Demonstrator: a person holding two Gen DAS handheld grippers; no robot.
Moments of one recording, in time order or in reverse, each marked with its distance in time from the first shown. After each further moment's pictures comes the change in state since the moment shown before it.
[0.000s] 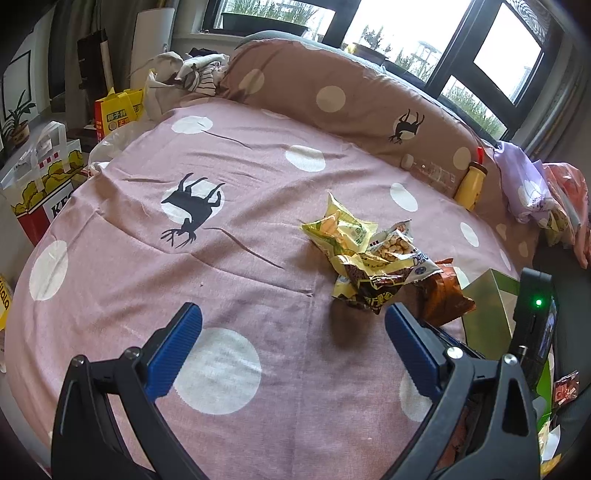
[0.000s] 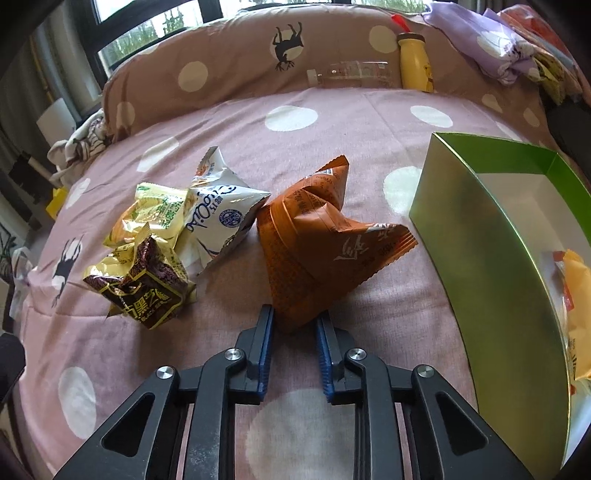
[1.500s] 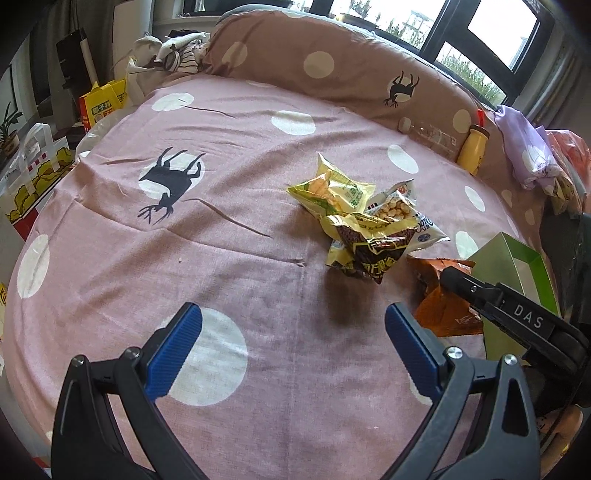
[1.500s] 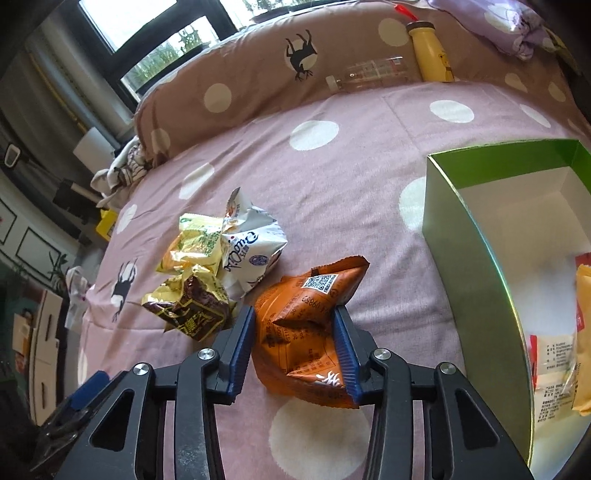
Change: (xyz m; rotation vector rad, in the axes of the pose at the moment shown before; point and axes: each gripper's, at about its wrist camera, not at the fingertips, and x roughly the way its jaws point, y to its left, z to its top) left arm 0.022 -0.013 -0.011 0.070 0.113 0.008; right arm -0.017 -0.025 0.018 0.077 0.014 0.277
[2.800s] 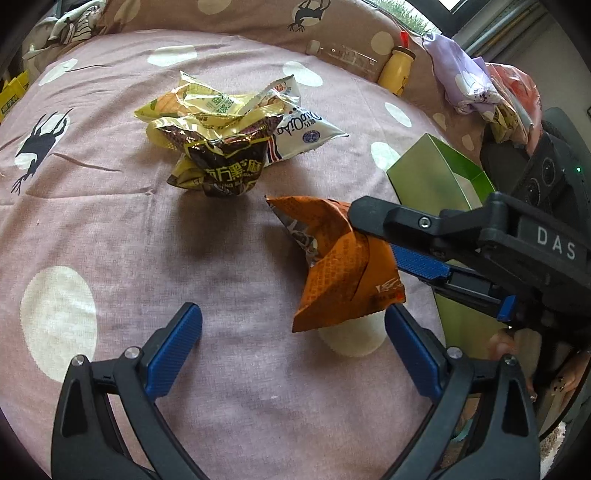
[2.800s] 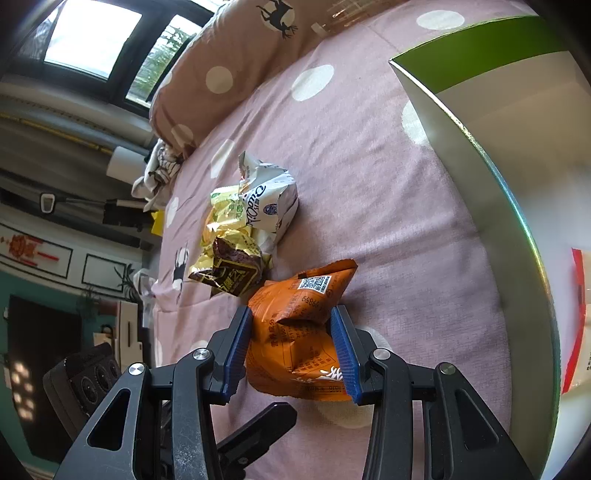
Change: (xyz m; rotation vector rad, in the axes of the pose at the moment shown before) left arm 0.031 -0.063 -0.034 0.157 0.224 -0.254; right arm -0.001 -0.034 -0.014 0.200 0.168 0.244
